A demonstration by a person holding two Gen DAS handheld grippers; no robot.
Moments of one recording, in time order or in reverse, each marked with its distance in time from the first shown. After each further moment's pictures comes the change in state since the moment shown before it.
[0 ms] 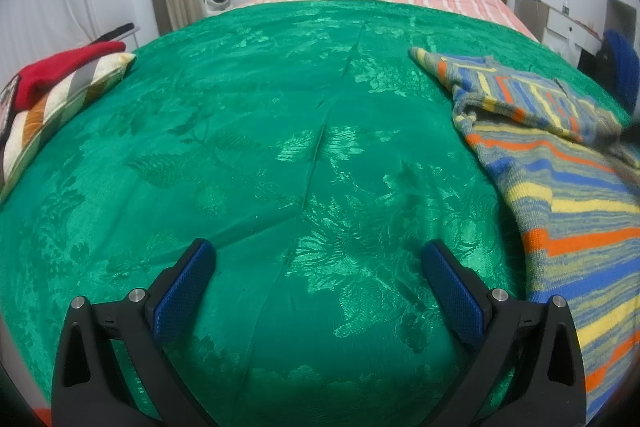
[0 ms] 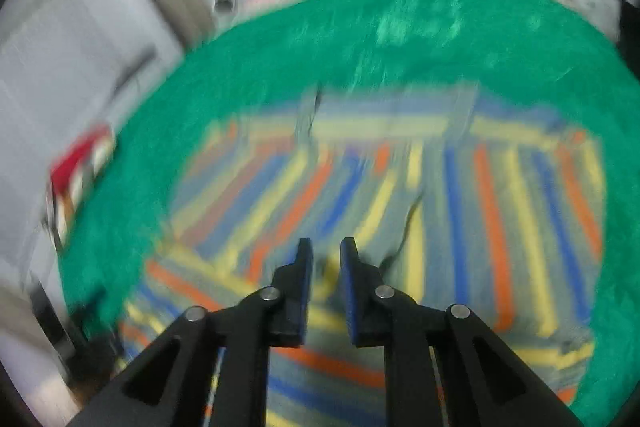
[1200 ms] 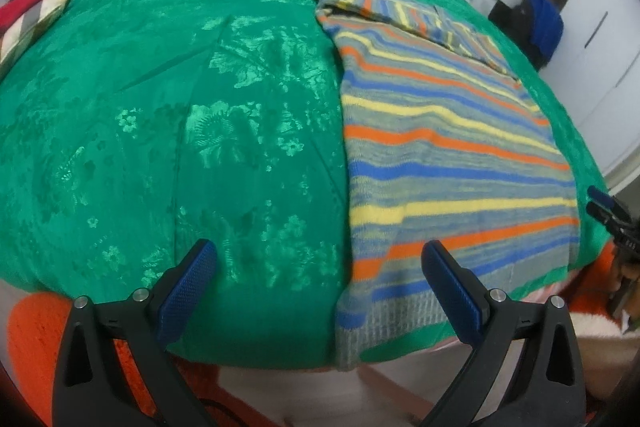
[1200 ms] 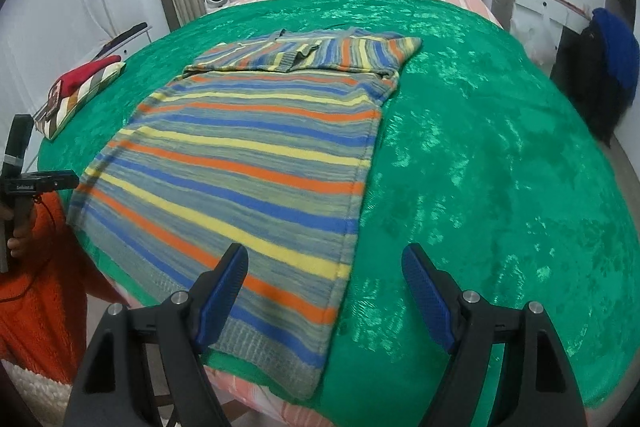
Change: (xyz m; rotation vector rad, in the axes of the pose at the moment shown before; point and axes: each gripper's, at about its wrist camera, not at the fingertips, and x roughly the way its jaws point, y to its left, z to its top) left arm -0.106 0.004 -0.062 0.060 0.289 -0.376; right arm -0.178 -0.015 -0.267 -0.103 -0.157 -0.188
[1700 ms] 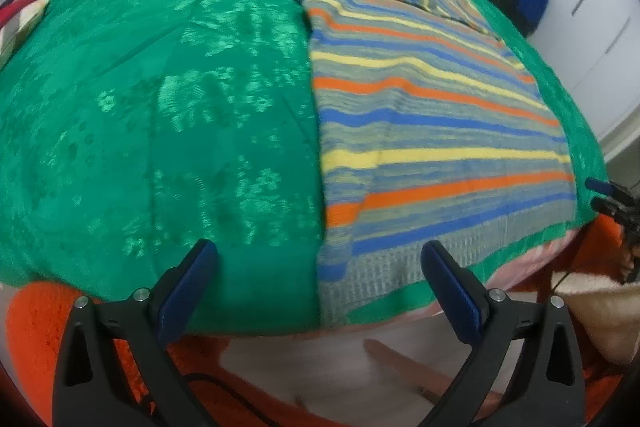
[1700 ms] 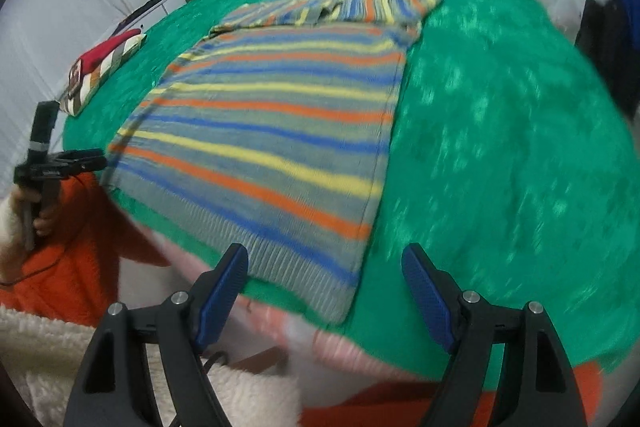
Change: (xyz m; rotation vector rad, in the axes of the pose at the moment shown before) left arm 0.000 -0.017 -0.021 0.092 0.085 -0.017; right arm -0.011 0.002 -0.026 0.047 0.181 0.129
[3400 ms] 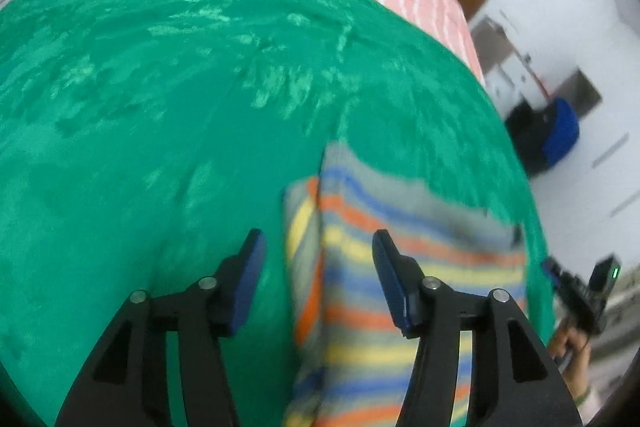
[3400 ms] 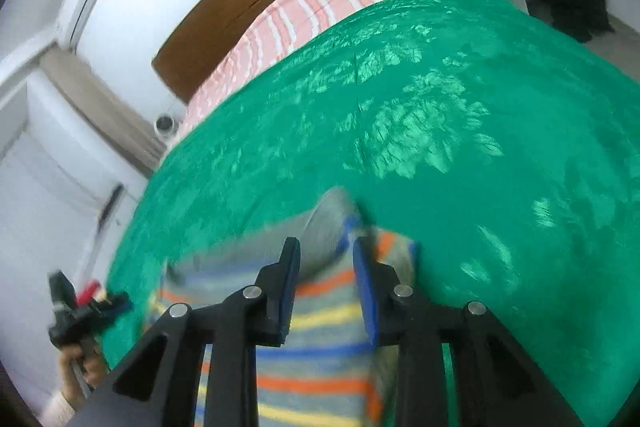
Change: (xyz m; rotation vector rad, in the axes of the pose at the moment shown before) left arm 0.095 0.077 0.324 -0.312 -0.157 -0.100; right arm 0.122 -0.167 0.338 0.434 -0.335 0.079
